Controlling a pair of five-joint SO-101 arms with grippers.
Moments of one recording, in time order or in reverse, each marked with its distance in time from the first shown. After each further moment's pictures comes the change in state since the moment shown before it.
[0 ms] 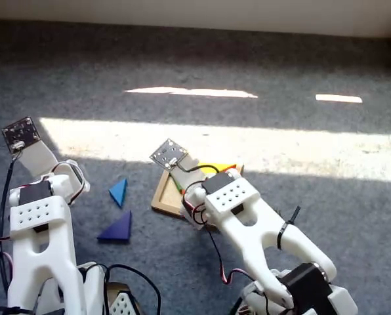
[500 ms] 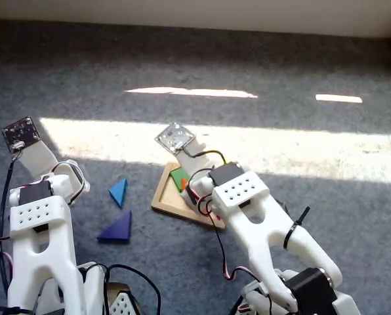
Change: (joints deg) left arm 0.0 0.0 0.0 0.0 0.0; right arm 2.3 -2.5 -5.2 -0.4 -1.3
